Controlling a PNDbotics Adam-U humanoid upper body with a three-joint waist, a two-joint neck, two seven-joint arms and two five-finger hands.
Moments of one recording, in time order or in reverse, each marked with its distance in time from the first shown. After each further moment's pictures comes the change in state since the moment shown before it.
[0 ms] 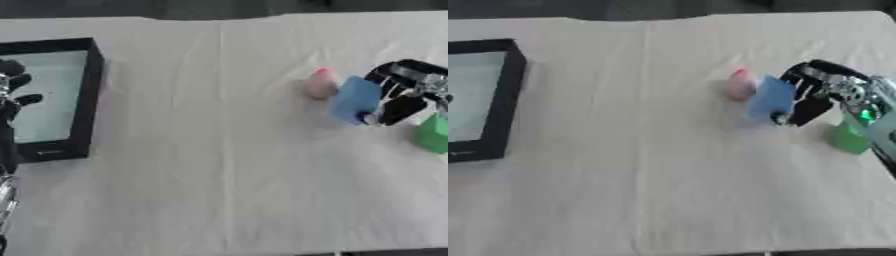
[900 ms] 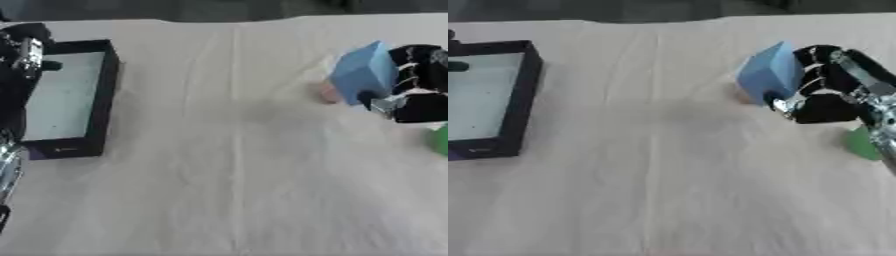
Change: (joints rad) left arm -0.096 0.111 -0.035 -0.105 -0.077 0.130 -0.085; right arm 0.154 0.132 -0.055 -0.281 -0.353 -0.039 -0.403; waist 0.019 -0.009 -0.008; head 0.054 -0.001
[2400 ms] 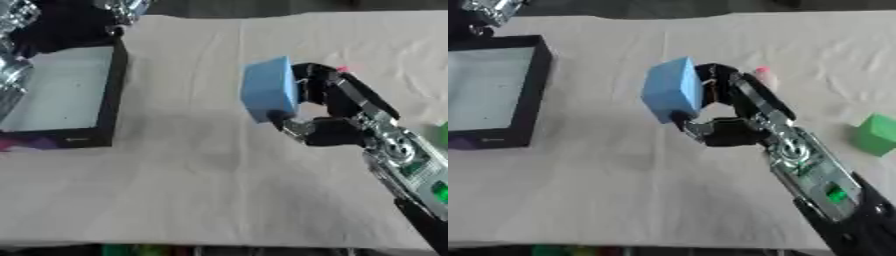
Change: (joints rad) left arm -0.331 0.151 -0.208 -0.150 -0.083 0.263 -0.417; right arm -0.130 0.261 0.280 0.158 -0.048 -0.351 0.015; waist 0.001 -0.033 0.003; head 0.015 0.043
